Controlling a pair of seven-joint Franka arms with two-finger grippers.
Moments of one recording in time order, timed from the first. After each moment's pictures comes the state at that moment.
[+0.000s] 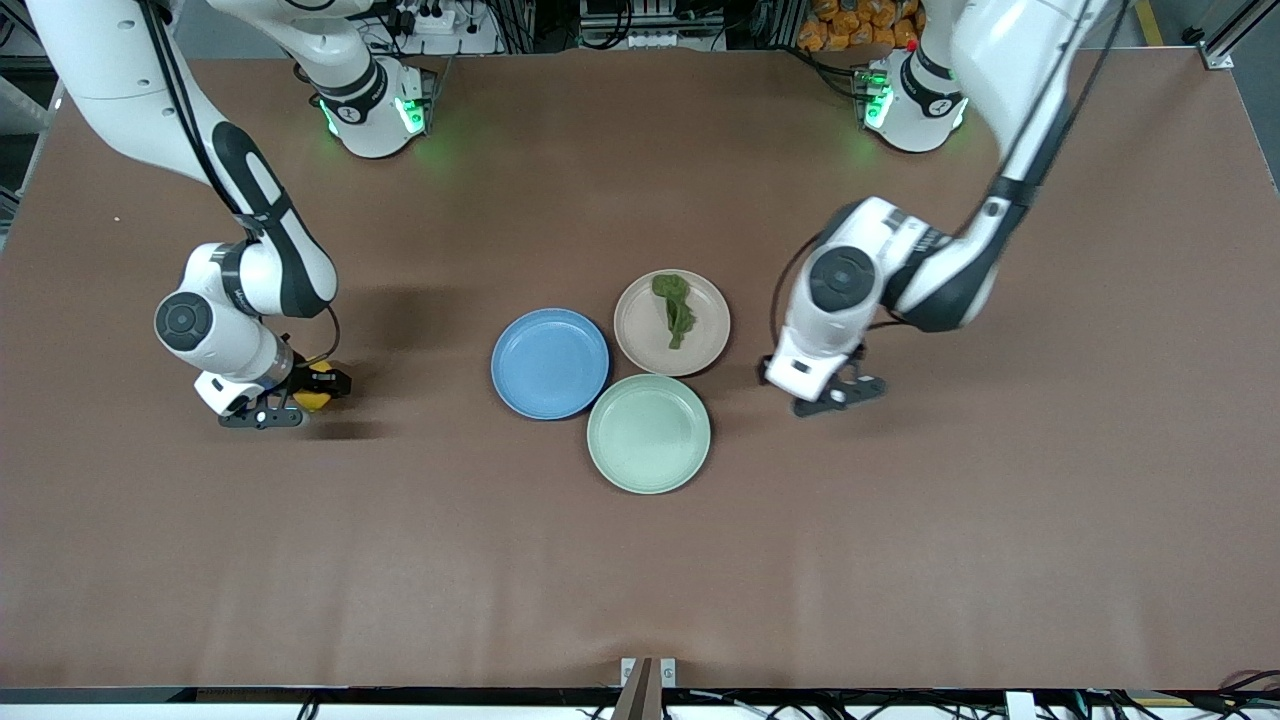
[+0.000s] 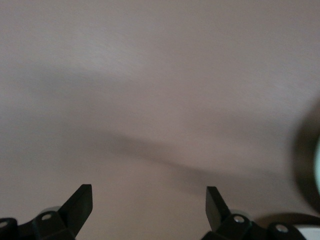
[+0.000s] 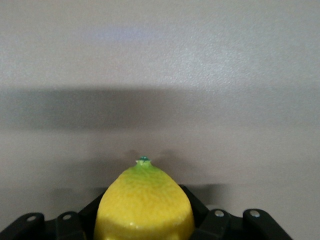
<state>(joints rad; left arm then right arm) -0.18 0.47 -0.32 -1.82 0.27 2.13 -0.85 0.01 0.47 -0.06 -2.18 -0.03 2.60 -0.04</state>
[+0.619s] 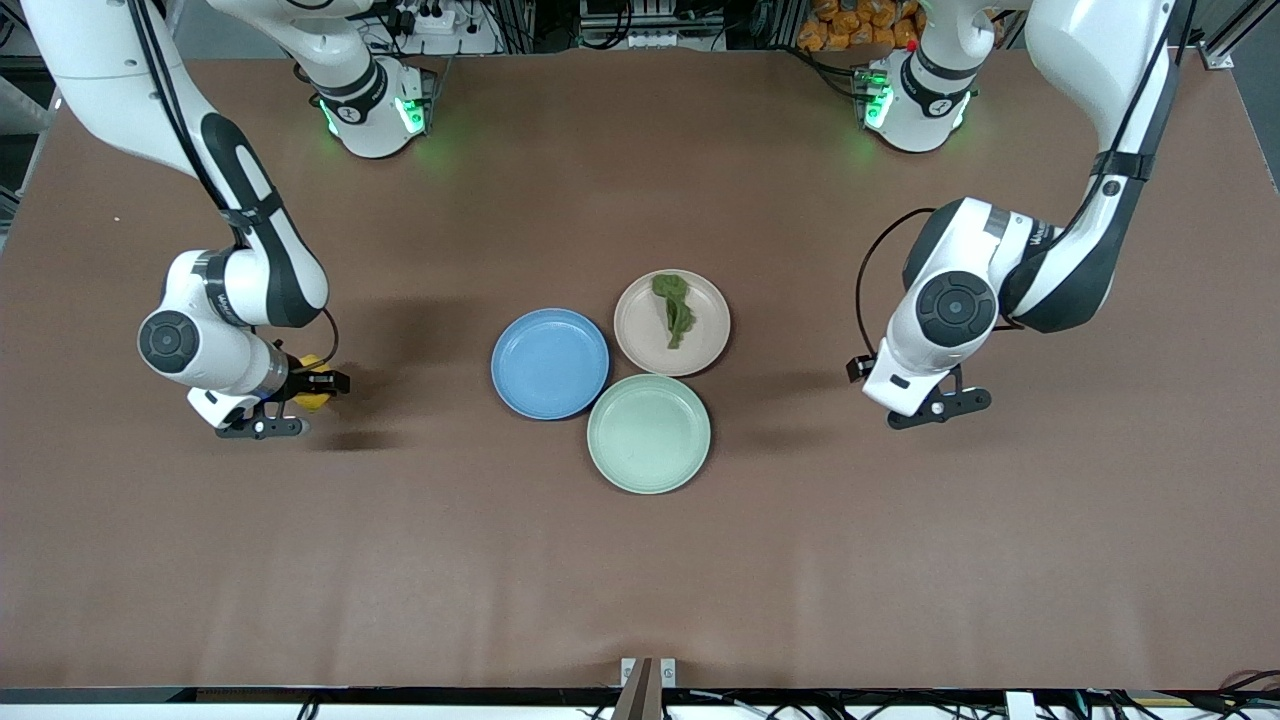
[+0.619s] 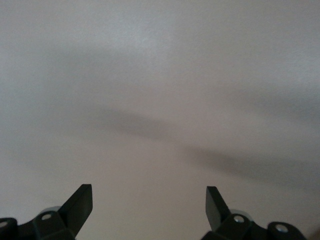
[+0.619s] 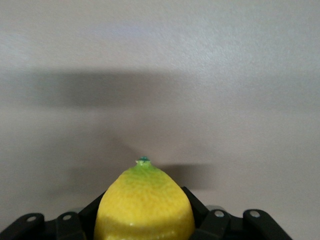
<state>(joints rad) -0.05 0.39 -0.32 -1.83 0.28 1.94 -0.70 0.01 0.45 -0.03 -2.06 -0.03 2.38 -0.04</state>
